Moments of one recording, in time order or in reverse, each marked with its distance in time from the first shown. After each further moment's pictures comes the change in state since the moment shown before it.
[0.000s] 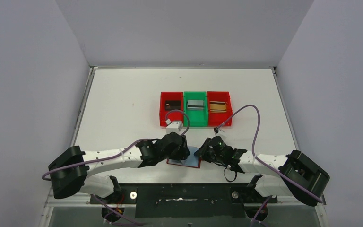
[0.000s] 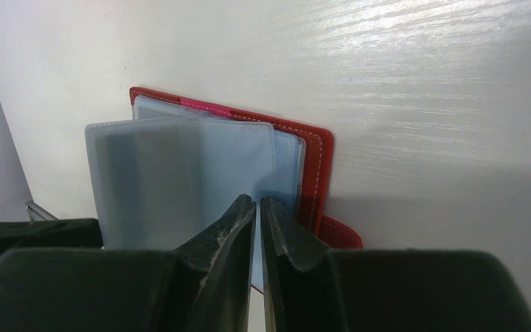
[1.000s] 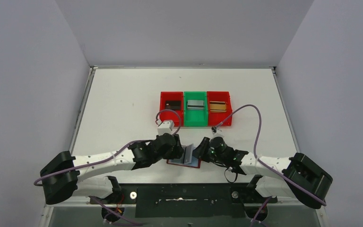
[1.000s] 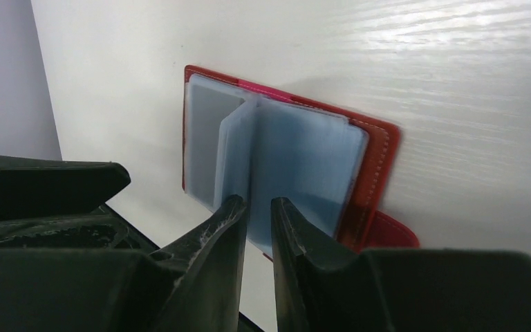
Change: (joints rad) left arm 0.022 -0.078 -0.058 0.001 -0.029 -0.030; right arm 0.015 -0.064 -0.034 0.075 -0.040 -0.016
